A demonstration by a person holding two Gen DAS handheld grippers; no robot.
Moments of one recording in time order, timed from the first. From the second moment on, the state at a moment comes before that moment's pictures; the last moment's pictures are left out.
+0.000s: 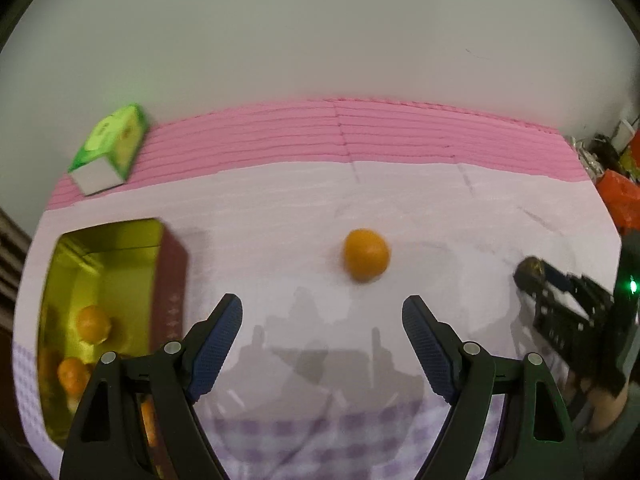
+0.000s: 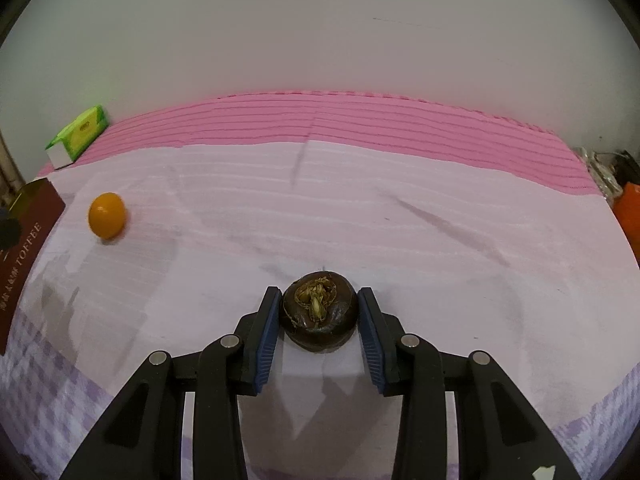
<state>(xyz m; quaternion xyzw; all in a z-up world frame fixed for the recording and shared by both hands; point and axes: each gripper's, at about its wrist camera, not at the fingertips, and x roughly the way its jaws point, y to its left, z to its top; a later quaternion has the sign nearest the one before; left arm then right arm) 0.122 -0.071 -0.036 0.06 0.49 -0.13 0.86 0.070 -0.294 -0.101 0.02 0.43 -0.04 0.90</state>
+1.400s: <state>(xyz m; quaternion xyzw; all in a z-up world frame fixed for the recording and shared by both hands) 0.134 -0.086 -0.093 0.05 0.55 -0.11 0.83 0.073 -0.302 -0.102 0.03 0.43 -0.04 0.90</state>
